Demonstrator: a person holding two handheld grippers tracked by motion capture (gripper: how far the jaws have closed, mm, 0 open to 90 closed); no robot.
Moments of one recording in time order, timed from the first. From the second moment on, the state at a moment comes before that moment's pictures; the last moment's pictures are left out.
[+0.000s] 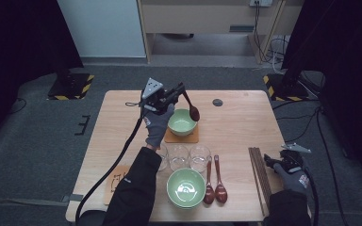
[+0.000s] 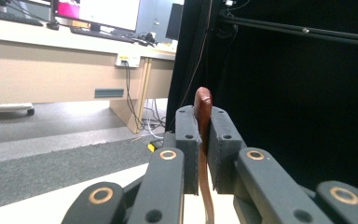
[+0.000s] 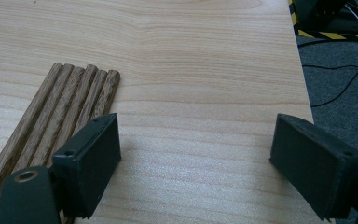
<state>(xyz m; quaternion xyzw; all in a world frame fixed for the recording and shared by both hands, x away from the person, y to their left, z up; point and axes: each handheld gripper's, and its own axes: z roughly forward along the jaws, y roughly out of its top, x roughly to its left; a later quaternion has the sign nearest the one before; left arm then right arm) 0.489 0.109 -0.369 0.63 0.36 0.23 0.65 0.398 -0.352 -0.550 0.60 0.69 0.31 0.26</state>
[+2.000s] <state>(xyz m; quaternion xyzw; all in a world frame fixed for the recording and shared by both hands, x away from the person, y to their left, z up) 0.519 0.119 -0.438 0.68 0.40 0.23 0.57 0.401 -0.352 -0.551 0.61 0.69 0.30 0.26</state>
